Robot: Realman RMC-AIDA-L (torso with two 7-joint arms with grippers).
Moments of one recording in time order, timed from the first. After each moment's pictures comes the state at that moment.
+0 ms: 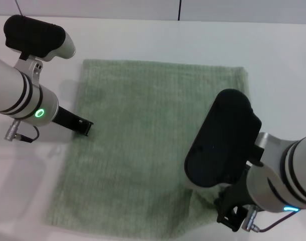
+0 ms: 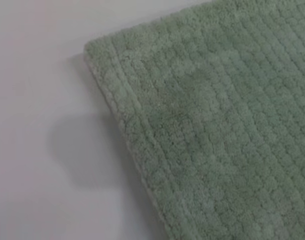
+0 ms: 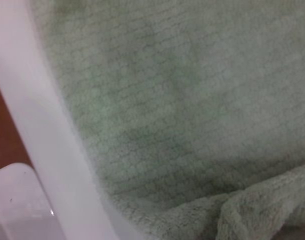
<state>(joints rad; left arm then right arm) -0.45 -2.07 -1.58 -1.31 2.70 -1.26 0.21 0.41 2.08 0.96 1.96 -2.79 1.74 -0.10</state>
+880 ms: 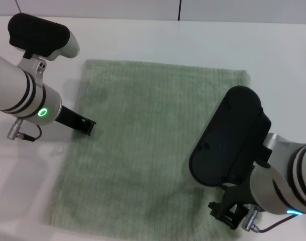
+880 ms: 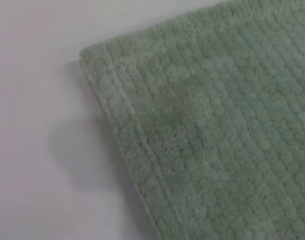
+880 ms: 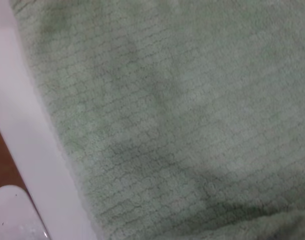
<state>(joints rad) -0.45 -2.07 -1.56 -1.32 2.70 -1.26 0.22 0.36 2.08 0.93 2.03 -2.84 1.73 -0.04</state>
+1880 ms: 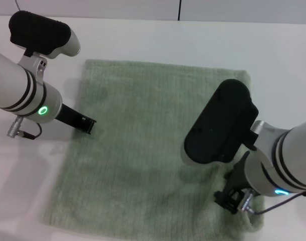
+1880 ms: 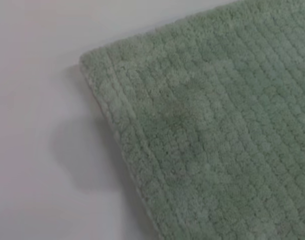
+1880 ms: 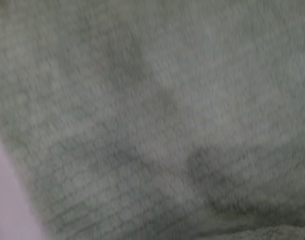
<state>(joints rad) -0.46 -2.06 -1.56 -1.32 2.70 -1.26 0.22 0.43 2.08 0.97 1.84 -2.83 1.66 -0.05</state>
